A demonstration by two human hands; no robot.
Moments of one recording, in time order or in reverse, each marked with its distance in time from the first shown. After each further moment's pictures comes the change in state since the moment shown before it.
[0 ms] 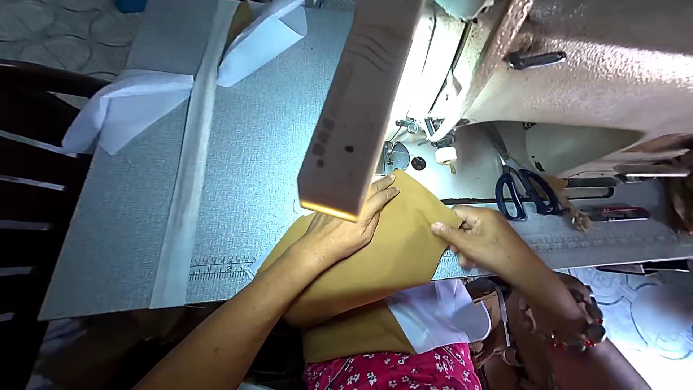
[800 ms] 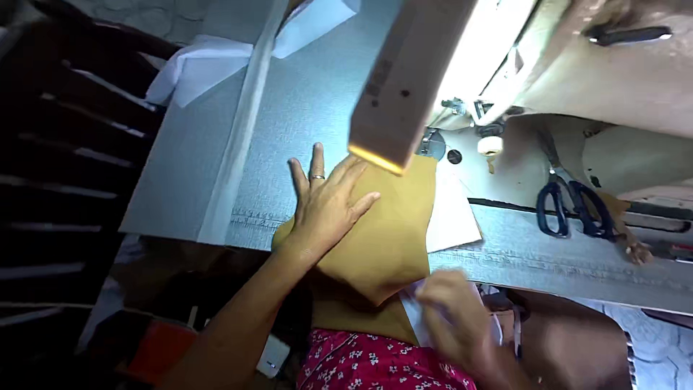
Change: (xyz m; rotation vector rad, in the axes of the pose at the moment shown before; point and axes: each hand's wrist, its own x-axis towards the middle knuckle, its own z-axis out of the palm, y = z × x) left_hand -0.047 0.001 -0.024 0.149 0.030 -0.570; right_hand -0.039 0.074 0.098 -0.060 0.315 -0.873
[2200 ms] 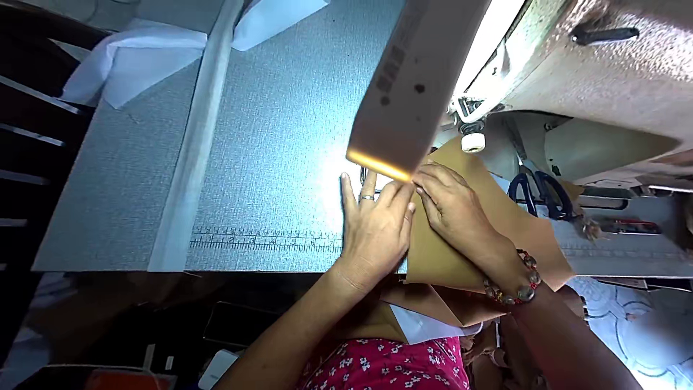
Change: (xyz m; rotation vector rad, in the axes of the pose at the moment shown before) left_hand -0.003 0.079 0.033 -0.176 0.126 0.176; right_hand 0.119 0.044 -0.025 -0.465 -0.185 -0.053
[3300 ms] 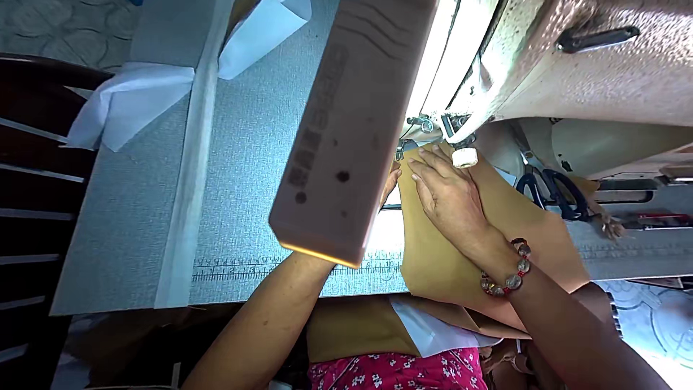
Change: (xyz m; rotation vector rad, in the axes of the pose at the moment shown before) left_hand 0.070 -0.008 -0.029 -0.064 0.037 0.073; right_hand 0.018 0.012 0.017 -0.073 0.122 0.130
